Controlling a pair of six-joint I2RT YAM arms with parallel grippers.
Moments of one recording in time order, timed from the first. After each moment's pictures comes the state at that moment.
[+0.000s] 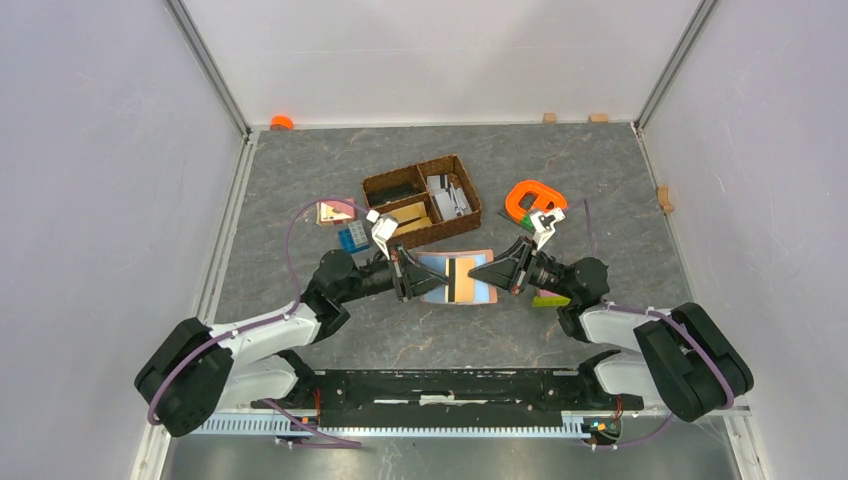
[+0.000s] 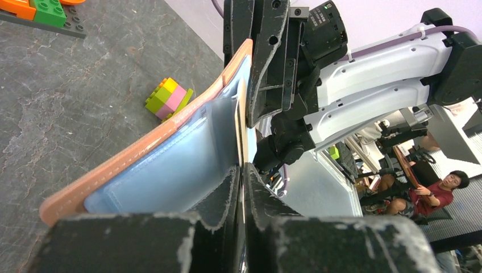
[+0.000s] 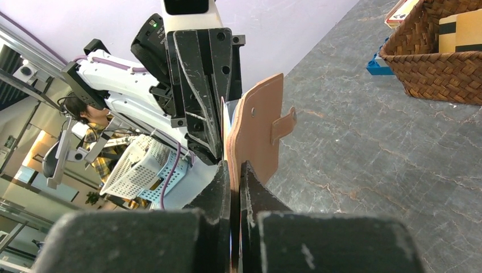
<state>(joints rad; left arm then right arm) -0.72 1.14 0.36 0.85 0.56 -0.80 0.42 1.27 0.19 1.38 -0.84 1.05</state>
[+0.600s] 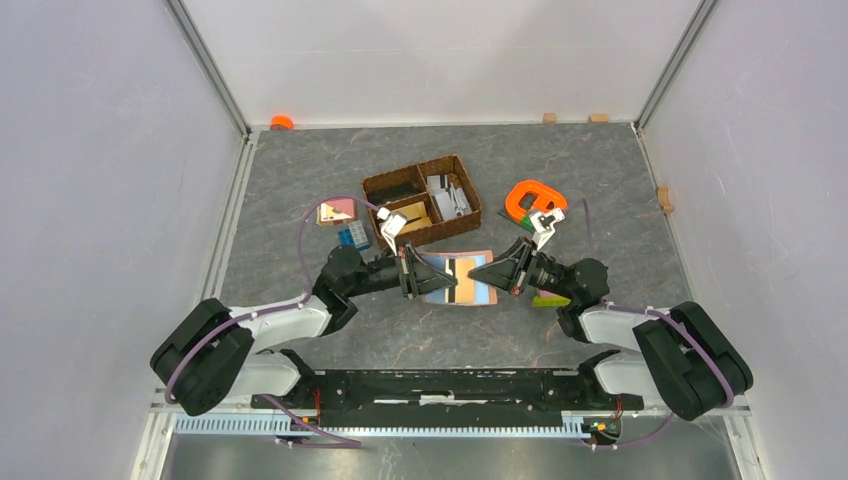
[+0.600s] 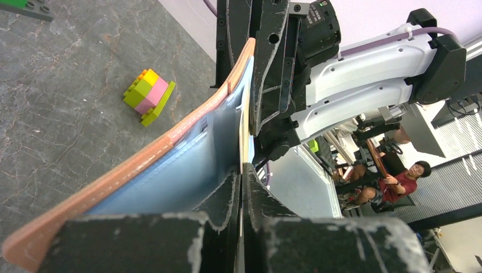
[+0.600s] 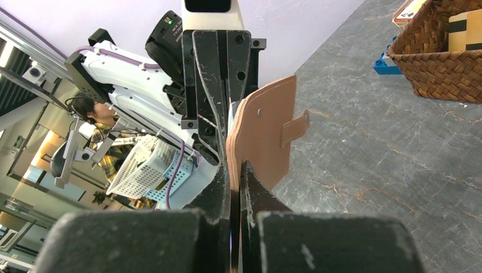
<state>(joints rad) -0.72 1.27 0.39 0.97 0.63 -0.88 0.43 1.28 0.19 1.40 -0.84 1.08</state>
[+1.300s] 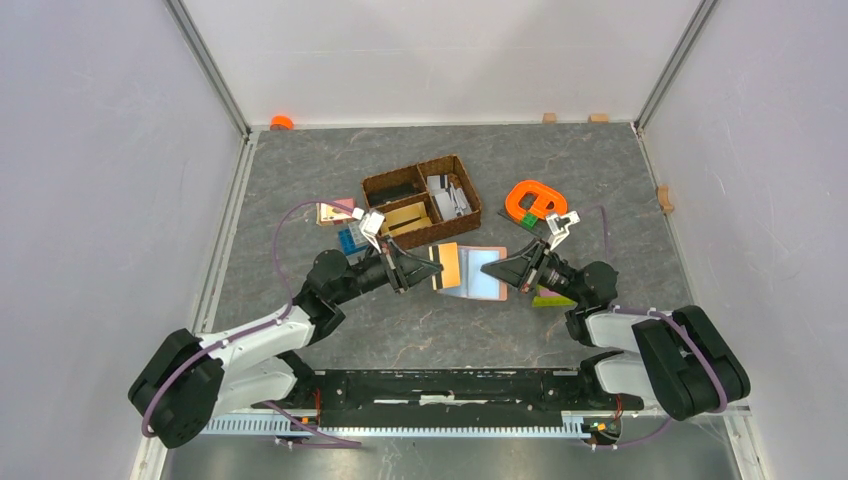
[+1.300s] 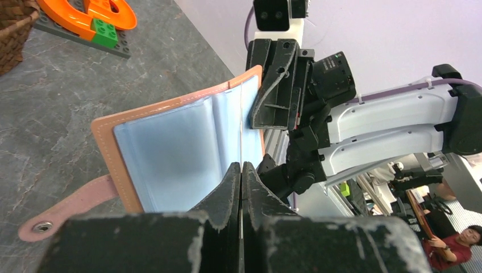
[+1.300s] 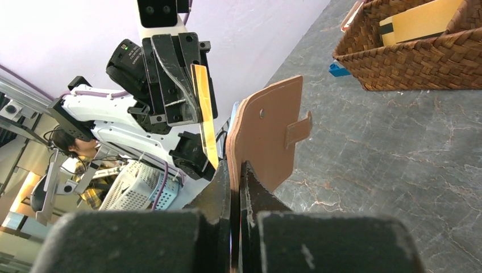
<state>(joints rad) -0.70 1.07 0.35 0.80 0.43 -0.83 0.30 1.27 0.13 1.40 -0.83 1.08</state>
